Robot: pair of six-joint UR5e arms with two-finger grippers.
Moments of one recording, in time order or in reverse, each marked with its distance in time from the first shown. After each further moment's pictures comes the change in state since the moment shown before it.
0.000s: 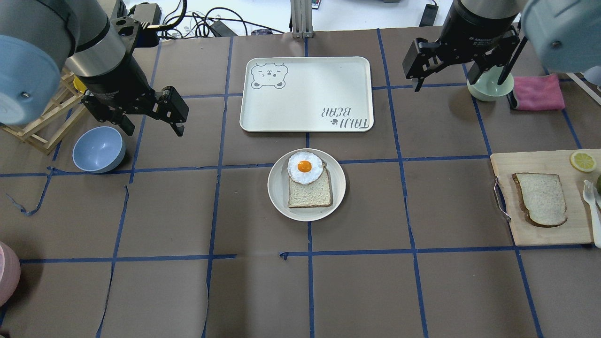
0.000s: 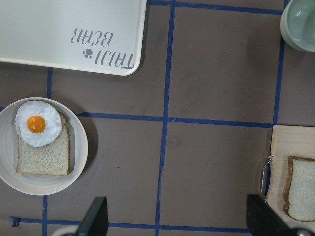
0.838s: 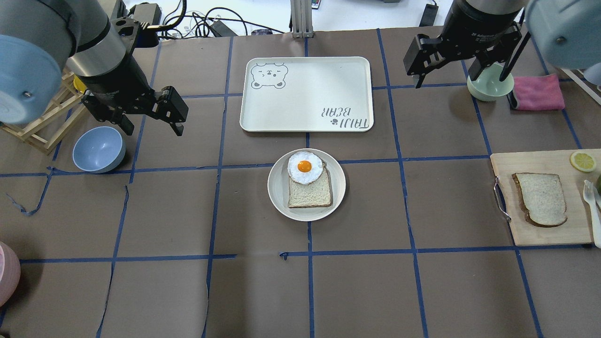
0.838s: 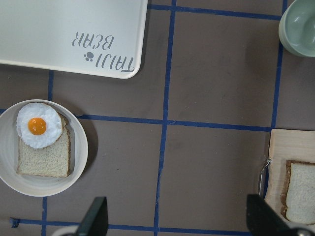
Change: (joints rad) left arm 0.001 -0.004 0.000 0.007 0.005 0.000; right arm -0.002 0.003 -0.015 0.001 -0.001 -0.013
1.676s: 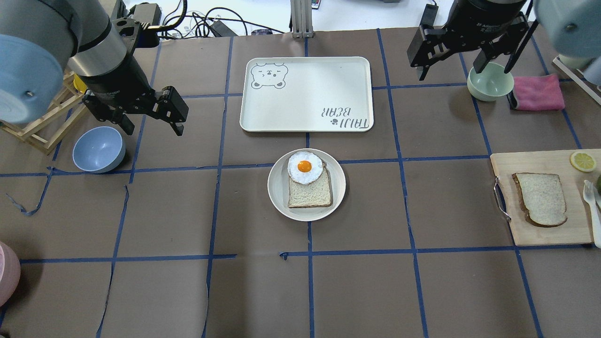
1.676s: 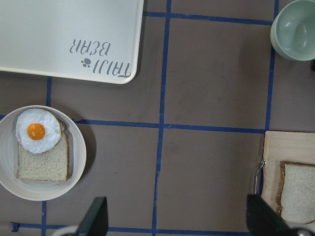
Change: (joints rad) left arm 0.000 -0.004 0.000 0.003 0.002 0.002; right arm -0.003 0.001 -0.028 0.011 -0.004 0.014
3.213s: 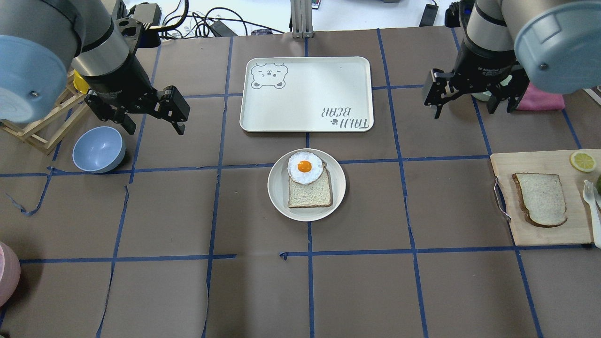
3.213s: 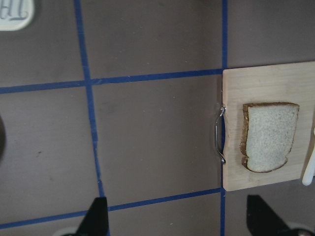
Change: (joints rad) left arm -0.003 -0.005 -0.008 0.015 -0.002 -0.008; right arm -0.153 0.011 0.235 -0.021 -0.161 0.044
